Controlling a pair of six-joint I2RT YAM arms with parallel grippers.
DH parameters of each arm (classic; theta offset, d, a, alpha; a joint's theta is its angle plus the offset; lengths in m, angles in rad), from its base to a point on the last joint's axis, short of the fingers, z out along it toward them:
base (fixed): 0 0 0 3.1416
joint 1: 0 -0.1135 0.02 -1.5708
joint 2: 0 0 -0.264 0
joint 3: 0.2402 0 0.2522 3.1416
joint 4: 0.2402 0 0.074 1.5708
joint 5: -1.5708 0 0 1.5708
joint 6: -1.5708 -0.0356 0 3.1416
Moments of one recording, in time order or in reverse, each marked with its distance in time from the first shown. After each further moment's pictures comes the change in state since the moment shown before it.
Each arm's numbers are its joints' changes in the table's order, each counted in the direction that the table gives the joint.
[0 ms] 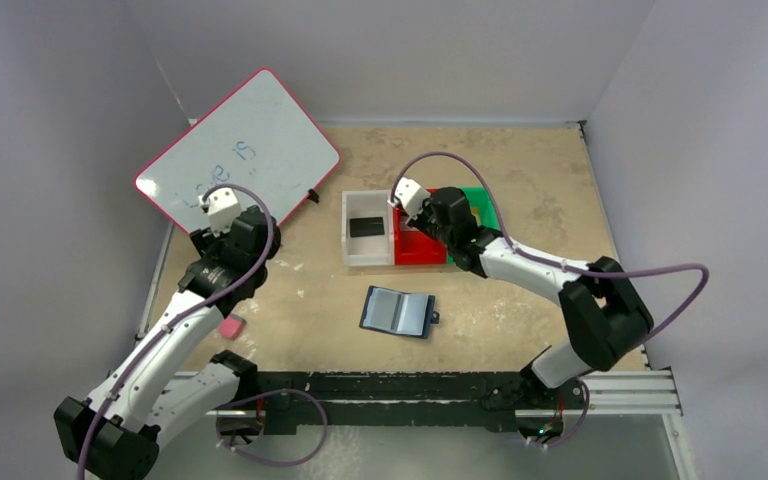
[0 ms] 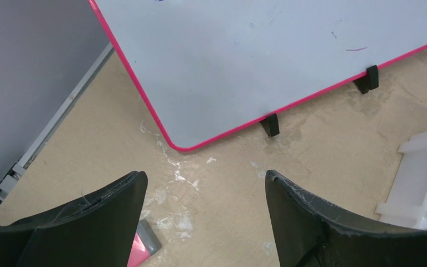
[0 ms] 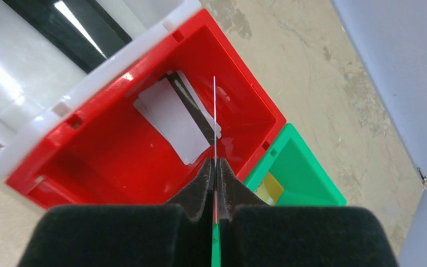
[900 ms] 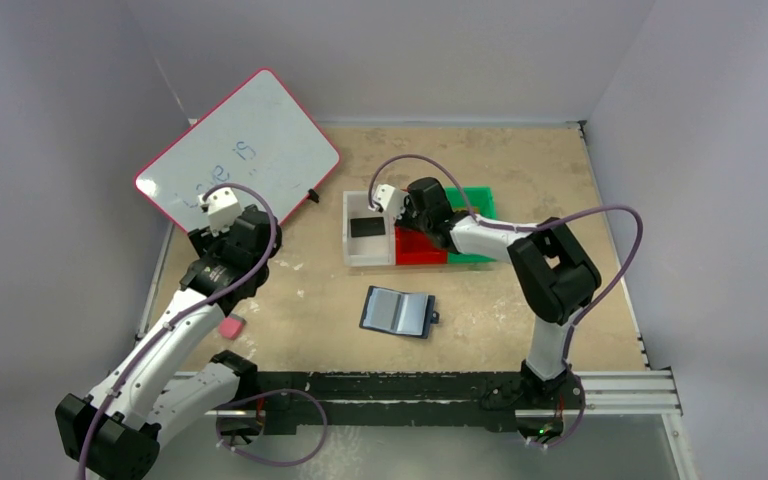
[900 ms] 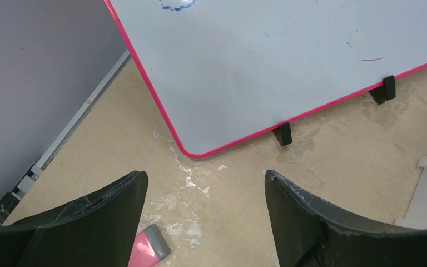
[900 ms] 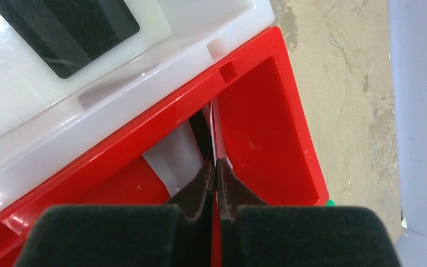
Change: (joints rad) left arm 0.000 -0.021 0.001 -0.012 0.064 -0.019; right arm 0.041 -0.350 0.220 0.059 0.047 0.224
